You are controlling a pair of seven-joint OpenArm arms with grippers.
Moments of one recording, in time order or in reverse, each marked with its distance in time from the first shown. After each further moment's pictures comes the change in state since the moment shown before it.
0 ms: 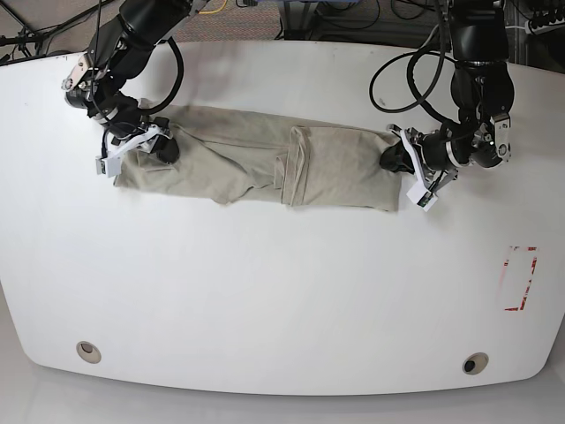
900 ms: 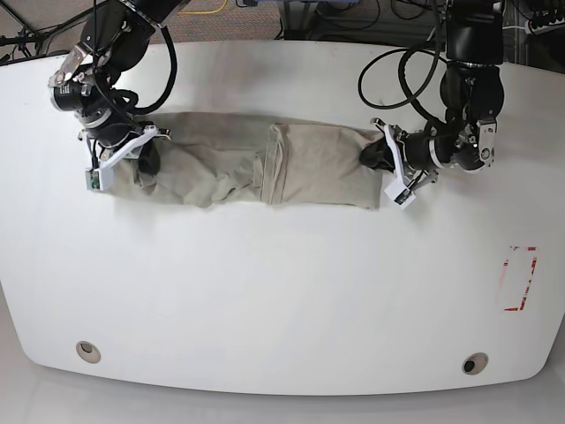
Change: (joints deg) left arm -0.5 -0.3 7.5 -1.0 0.6 -0.2 -2.9; right arm -5.7 0.7 -8.3 24.5 -1.0 -6.4 -2.2
